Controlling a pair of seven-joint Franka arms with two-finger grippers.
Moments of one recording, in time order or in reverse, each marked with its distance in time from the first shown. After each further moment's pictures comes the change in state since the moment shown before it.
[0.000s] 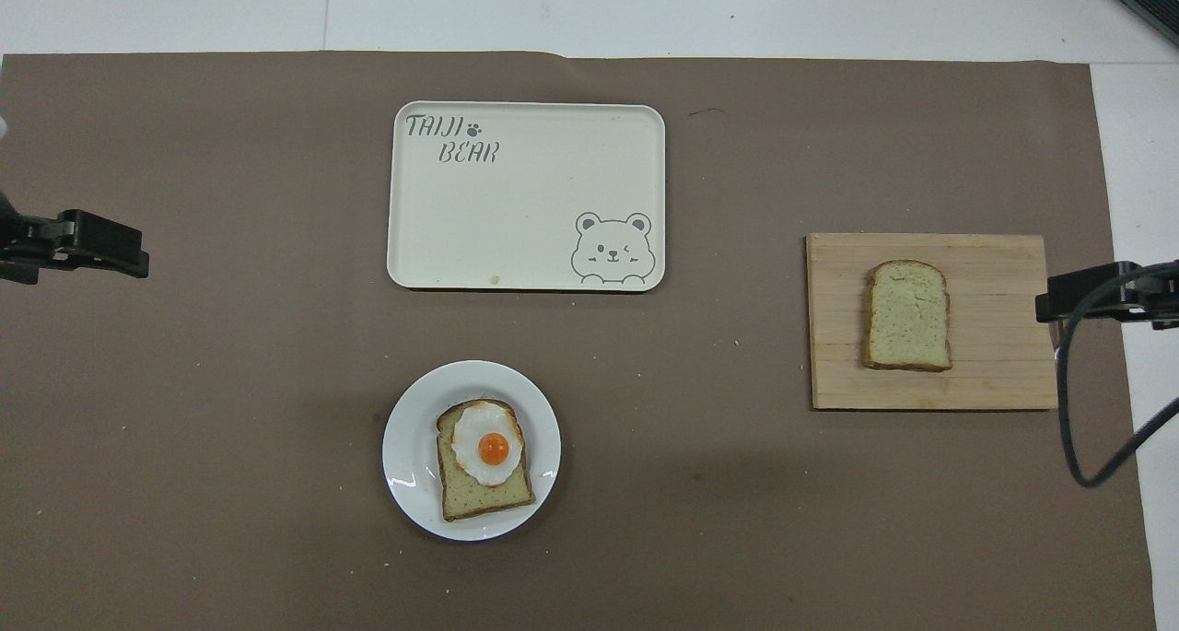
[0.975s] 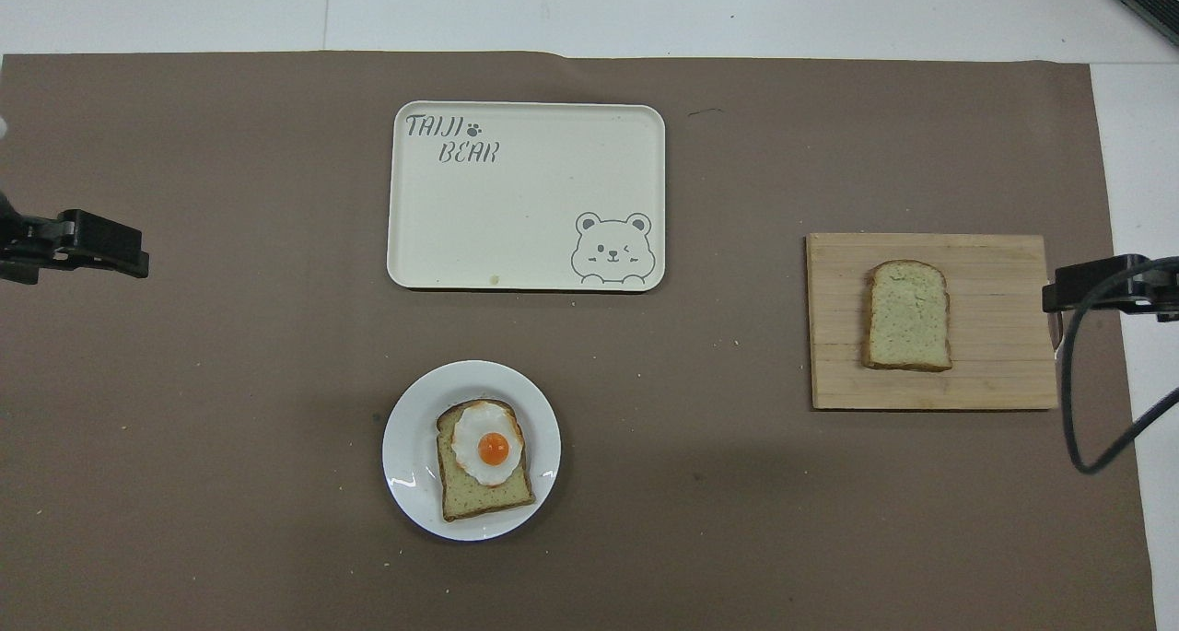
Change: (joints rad) left arm 0.000 0.000 0.000 0.000 0.000 0.000 0.000; right arm -0.020 -0.009 -0.004 -0.040 0.000 0.060 0.000
